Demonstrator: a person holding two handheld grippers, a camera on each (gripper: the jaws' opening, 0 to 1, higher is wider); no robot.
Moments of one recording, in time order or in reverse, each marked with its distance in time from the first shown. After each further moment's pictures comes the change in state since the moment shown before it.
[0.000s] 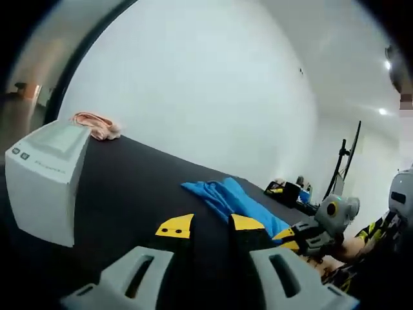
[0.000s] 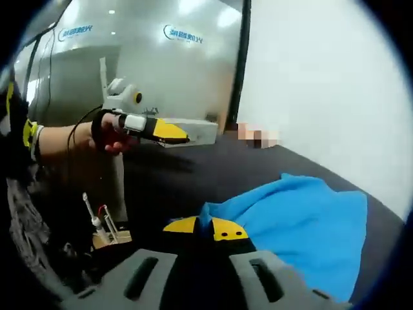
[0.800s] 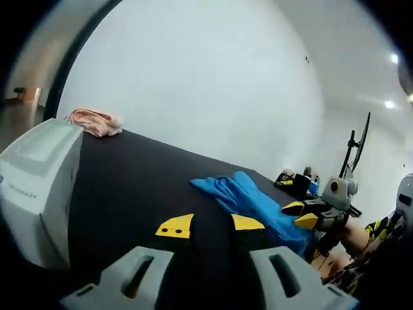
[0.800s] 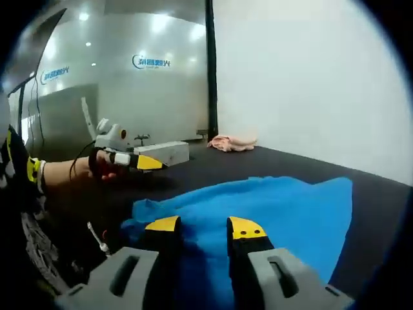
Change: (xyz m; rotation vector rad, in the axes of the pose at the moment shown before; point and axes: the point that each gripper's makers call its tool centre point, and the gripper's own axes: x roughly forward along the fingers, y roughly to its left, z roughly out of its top) left arm 0.021 0.022 -0.004 0.007 0.065 0.058; right arm -0.024 -0.074 0.000 0.228 -0.055 -0.005
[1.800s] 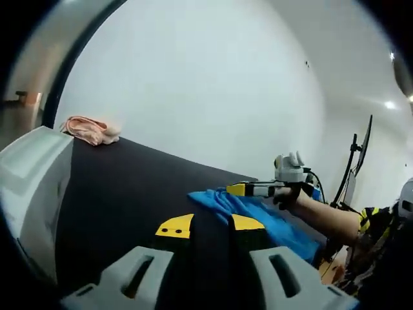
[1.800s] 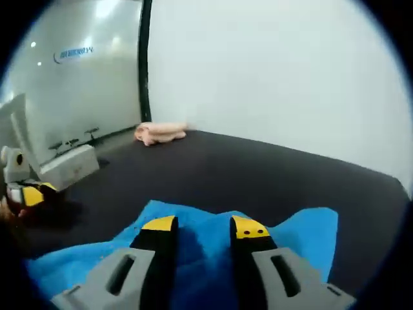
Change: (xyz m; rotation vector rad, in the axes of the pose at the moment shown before) left arm 0.024 -0.005 0.015 0.009 -0.055 0.004; right arm 0.108 -0.176 0.025 0.073 0.142 -0.366
